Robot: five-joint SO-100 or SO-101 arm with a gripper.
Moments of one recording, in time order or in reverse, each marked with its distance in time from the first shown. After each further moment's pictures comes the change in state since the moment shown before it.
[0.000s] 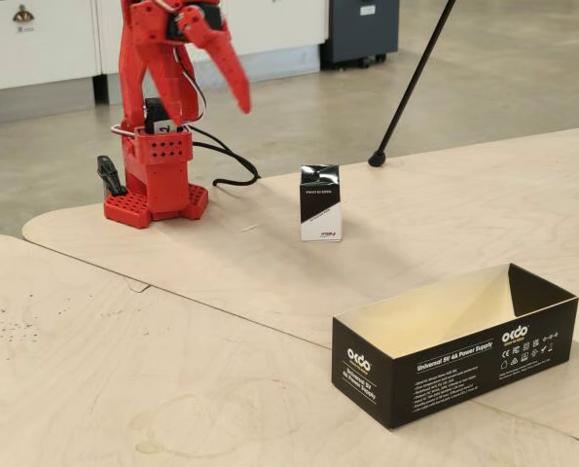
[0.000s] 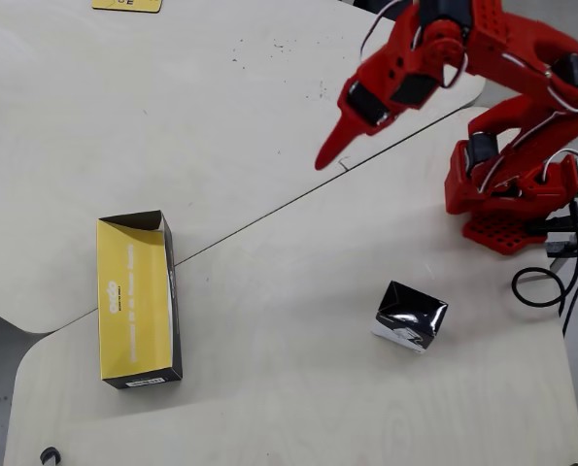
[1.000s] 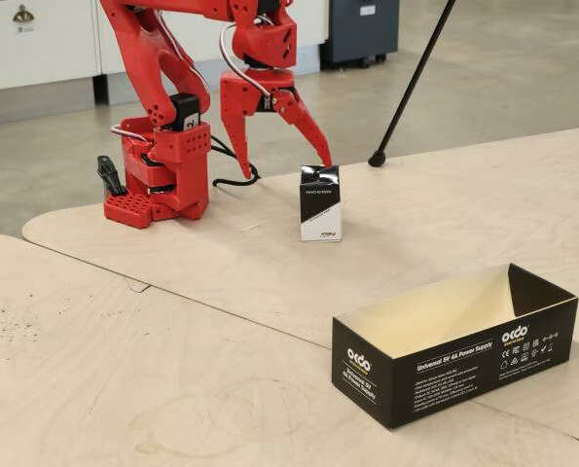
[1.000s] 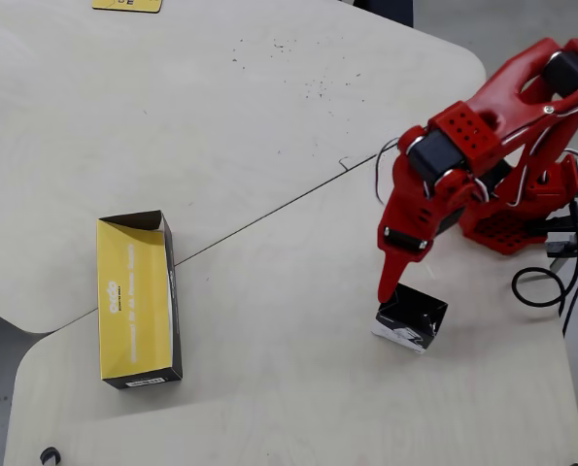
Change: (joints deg) arm -33.3 -2.5 29.9 -14.9 16.7
